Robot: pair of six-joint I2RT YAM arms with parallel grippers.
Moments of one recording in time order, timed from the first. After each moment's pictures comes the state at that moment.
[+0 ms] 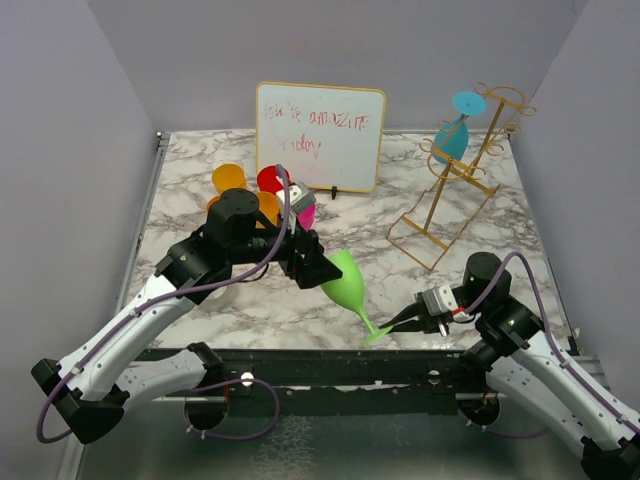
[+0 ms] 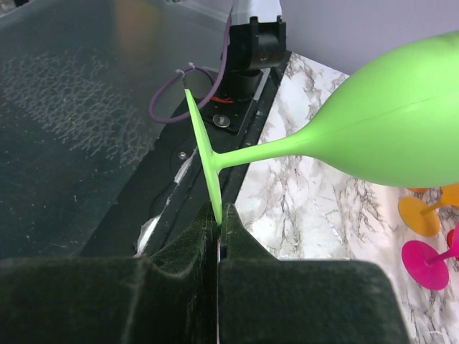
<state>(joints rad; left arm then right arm) -0.75 0.97 1.13 -0.48 0.54 -0.30 0.61 0.54 0.48 -0.17 -1.24 -0.48</state>
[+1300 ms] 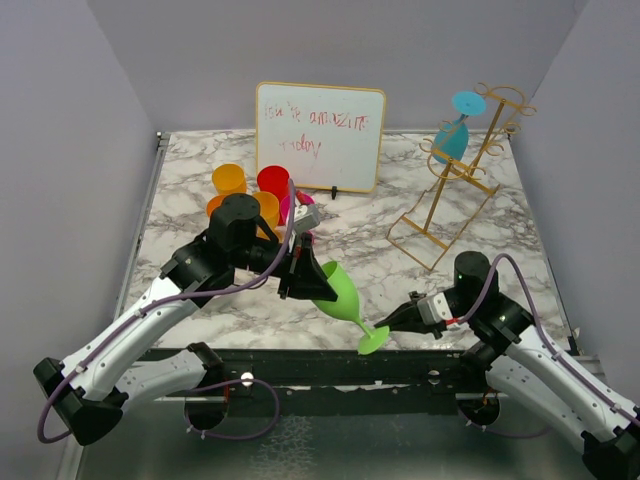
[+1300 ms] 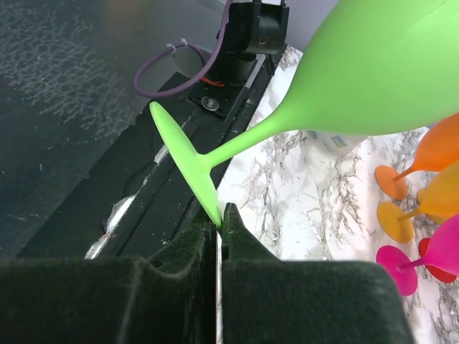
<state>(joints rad) -0.75 0.97 1.05 -0.39 0.97 -0.34 0.61 0.60 0.45 -0.19 -1.26 -0.71</state>
